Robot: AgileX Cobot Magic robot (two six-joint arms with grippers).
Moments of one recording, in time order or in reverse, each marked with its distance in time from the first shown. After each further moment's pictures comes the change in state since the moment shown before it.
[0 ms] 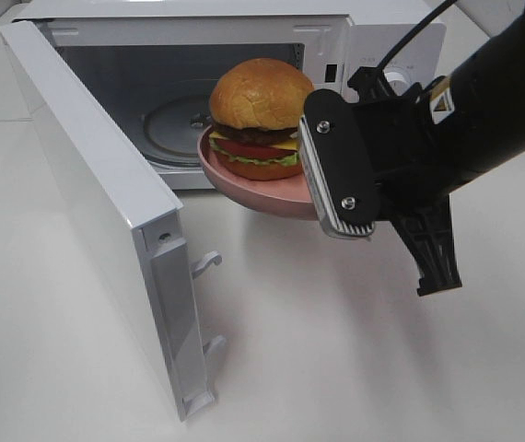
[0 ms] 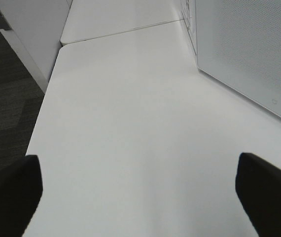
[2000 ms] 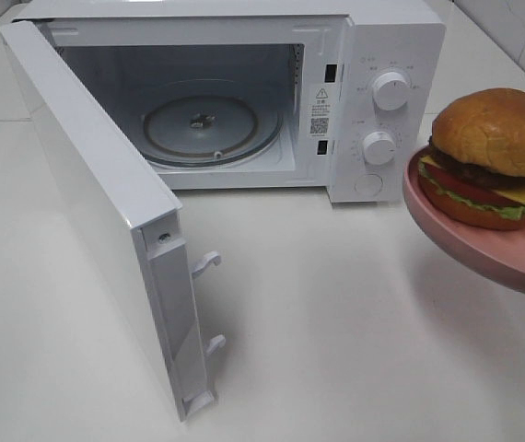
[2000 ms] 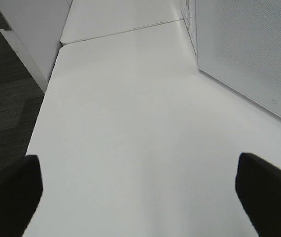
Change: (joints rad) left arm 0.000 0.000 0.000 0.000 0.000 0.000; right arm -0.012 -0.650 0.412 -0.318 0.220 0.522
